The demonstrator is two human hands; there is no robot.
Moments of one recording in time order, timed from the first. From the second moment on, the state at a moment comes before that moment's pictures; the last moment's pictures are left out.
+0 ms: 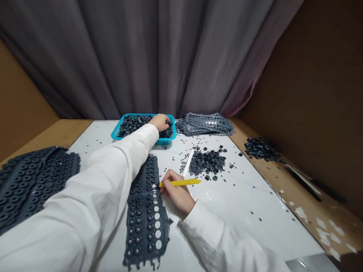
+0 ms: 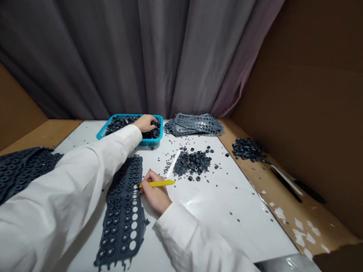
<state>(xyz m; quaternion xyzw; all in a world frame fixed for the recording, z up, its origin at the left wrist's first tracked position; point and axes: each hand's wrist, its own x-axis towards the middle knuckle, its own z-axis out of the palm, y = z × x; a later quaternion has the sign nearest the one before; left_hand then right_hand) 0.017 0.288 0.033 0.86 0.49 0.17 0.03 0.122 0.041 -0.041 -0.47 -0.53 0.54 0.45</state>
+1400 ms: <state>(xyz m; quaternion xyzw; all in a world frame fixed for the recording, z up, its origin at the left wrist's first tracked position) -0.058 0.061 0.021 0.90 0.41 0.05 0.14 0.122 0.059 -0.032 -0.50 -0.57 0.51 0.41</state>
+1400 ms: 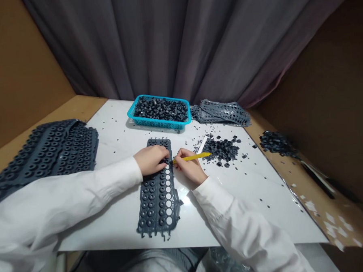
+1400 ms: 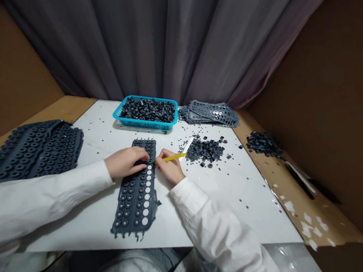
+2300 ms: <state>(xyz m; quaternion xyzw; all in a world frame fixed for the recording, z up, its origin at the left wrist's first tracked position) -0.056 0.096 -0.013 0.93 0.32 0.07 0.19 0.129 0.061 -0.034 -0.49 -0.62 0.49 0.37</state>
